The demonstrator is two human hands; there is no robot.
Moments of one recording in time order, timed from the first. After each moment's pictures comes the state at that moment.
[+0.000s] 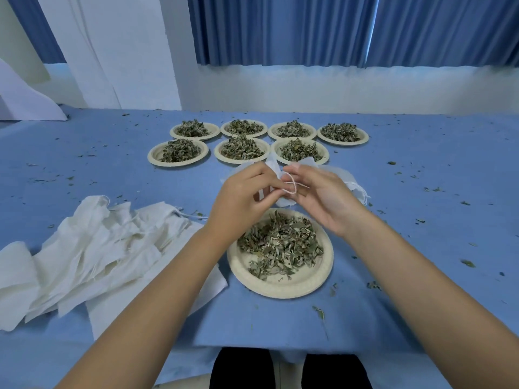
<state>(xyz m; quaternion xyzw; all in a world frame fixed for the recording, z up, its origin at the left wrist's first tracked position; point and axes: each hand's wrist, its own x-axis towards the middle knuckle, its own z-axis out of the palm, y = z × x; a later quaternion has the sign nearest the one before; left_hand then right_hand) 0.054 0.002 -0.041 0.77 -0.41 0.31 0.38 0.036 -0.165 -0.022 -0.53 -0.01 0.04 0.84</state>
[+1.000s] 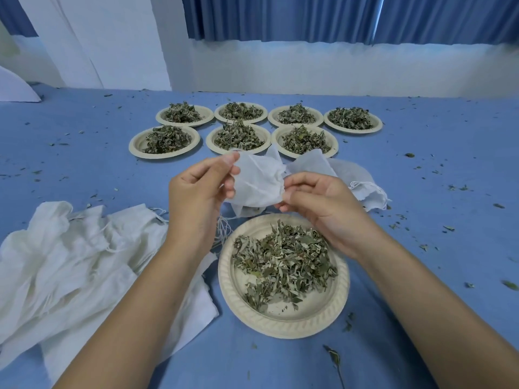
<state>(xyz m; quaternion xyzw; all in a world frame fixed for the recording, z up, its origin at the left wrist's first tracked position) 0.068 0.019 -0.040 0.56 -0.07 0.09 0.82 0.047 -0.162 -0.039 -0.66 -0.06 0.03 0.75</state>
